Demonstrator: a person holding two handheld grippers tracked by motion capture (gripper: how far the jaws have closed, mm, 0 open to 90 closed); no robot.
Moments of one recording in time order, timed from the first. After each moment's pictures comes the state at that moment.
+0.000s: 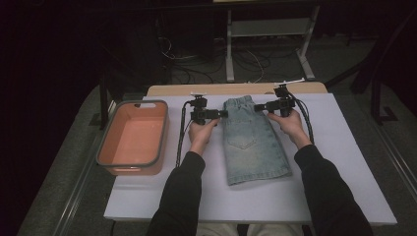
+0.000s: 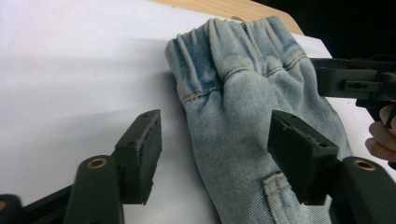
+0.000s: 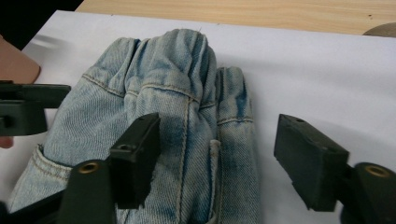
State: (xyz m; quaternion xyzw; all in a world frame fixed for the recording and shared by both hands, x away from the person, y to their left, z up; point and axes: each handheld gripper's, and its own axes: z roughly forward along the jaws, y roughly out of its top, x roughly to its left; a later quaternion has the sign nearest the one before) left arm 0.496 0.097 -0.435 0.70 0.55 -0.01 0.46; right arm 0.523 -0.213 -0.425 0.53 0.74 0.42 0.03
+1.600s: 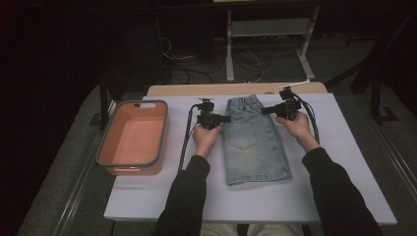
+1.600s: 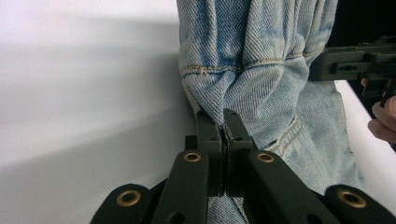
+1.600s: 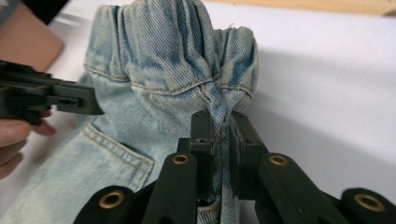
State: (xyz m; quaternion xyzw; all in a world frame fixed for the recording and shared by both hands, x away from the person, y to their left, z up) left arm 0.490 0.078 -0.442 0.72 0.51 -0.03 0.47; right arm 0.508 -0.231 -0.419 0.50 0.75 0.42 0.00
